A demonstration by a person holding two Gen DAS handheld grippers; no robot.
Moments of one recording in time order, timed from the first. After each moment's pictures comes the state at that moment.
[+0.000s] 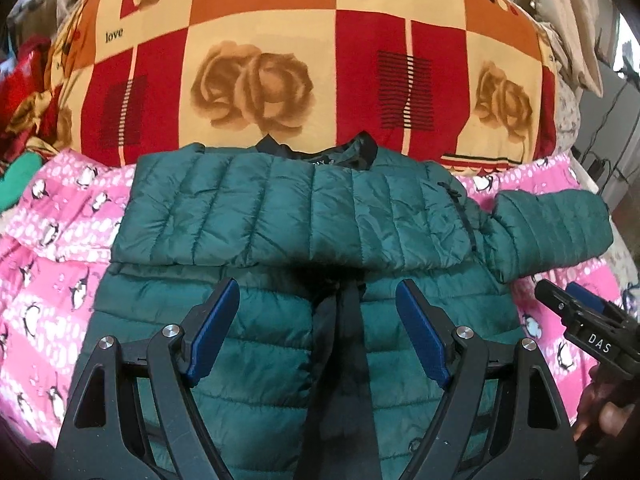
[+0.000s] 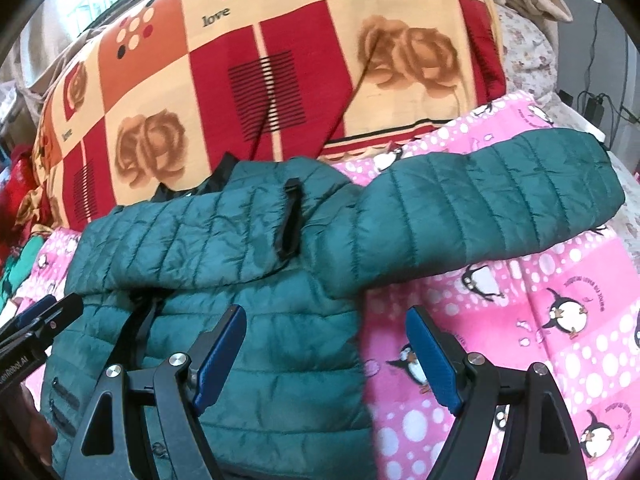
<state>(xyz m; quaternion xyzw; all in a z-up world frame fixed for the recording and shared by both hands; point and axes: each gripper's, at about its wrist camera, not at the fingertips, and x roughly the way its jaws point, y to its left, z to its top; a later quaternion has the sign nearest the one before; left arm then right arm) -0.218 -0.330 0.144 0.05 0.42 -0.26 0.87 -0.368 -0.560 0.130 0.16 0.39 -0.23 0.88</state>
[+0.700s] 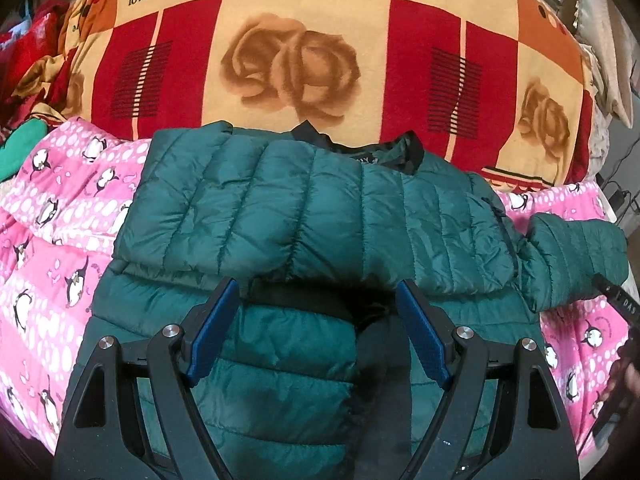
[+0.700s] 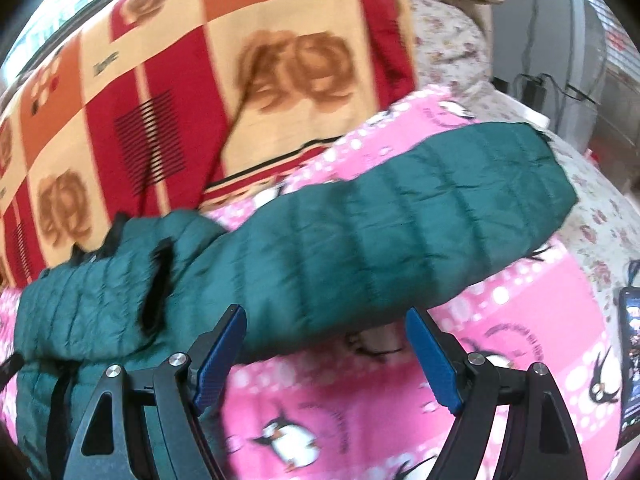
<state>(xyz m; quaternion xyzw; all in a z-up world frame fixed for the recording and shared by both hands) -0.173 -0.315 0.123 0.02 0.45 -0.22 0.87 -0.382 -0.671 0.125 0.18 0.36 -0.34 0.85</state>
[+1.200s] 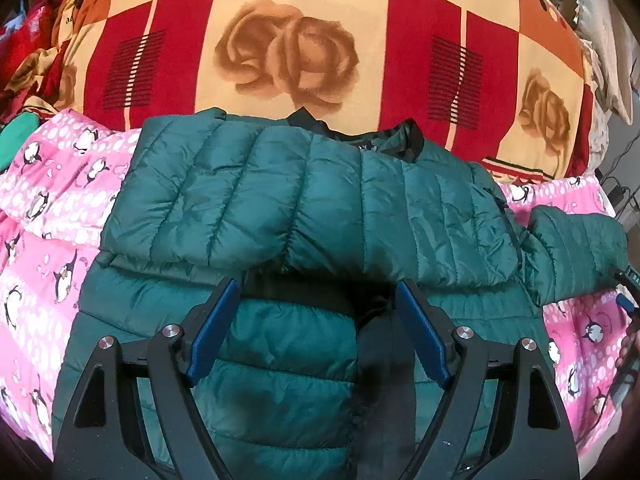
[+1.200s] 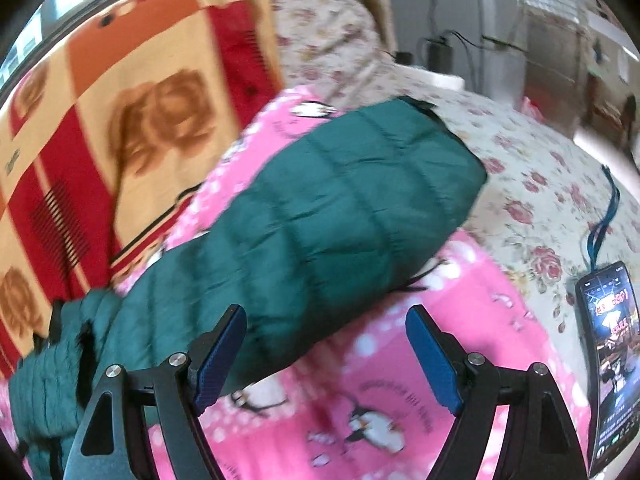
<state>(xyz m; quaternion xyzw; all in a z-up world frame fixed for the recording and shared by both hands) -0.170 -0.319 0.110 0.02 0.46 -0.23 0.86 -0.443 -0.774 0.125 0.27 0.32 -0.43 0.80</state>
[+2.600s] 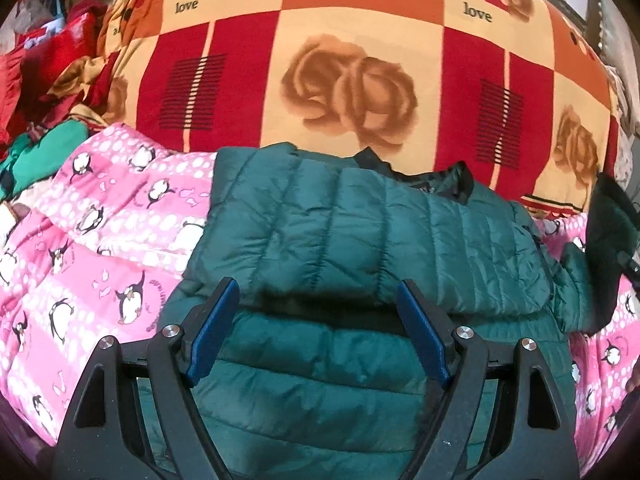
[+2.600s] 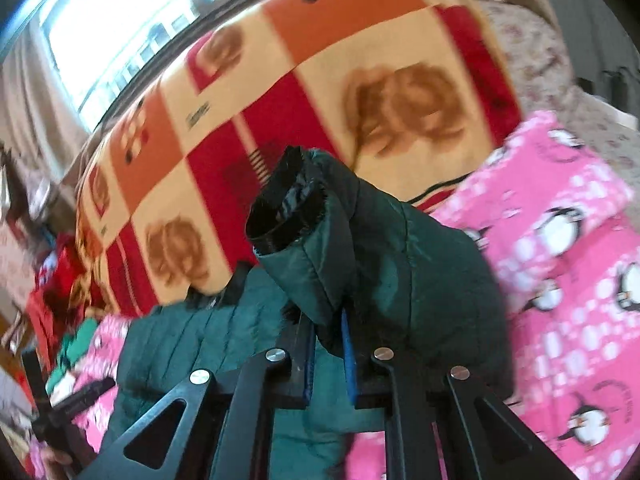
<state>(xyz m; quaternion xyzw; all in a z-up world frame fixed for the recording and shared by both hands) -0.155 -0.267 0.131 0.02 0.43 -0.17 0.89 -0.347 -0.654 0.166 0.25 0.28 -0.14 0.92</state>
